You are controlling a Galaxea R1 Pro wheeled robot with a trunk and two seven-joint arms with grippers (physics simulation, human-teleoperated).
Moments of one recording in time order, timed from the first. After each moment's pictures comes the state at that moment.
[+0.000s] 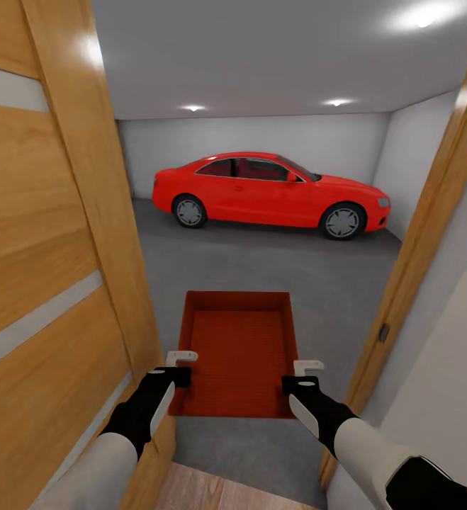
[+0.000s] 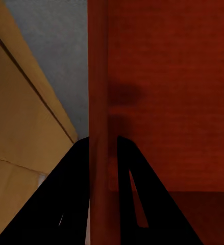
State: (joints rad) left arm -0.67 -0.14 0.00 -0.67 -0.05 0.44 0.11; right arm -0.80 0.05 0.60 -0.32 -0.58 0.16 -0.38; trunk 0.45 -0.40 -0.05
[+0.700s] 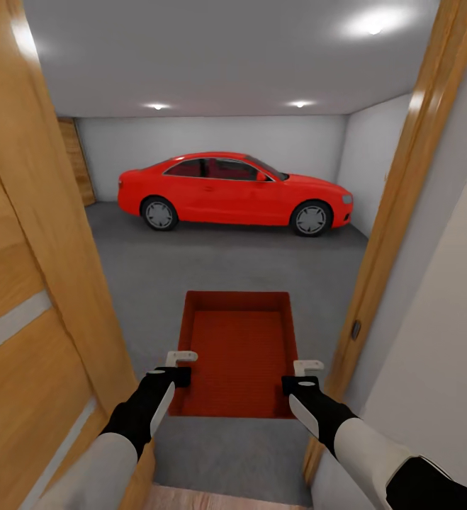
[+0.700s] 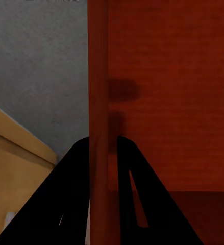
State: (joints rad) left arm -0.67 -0.14 0.00 -0.67 -0.05 0.44 0.11; right arm -0.80 0.05 0.61 -0.32 -0.58 0.16 -0.38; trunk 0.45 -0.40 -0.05
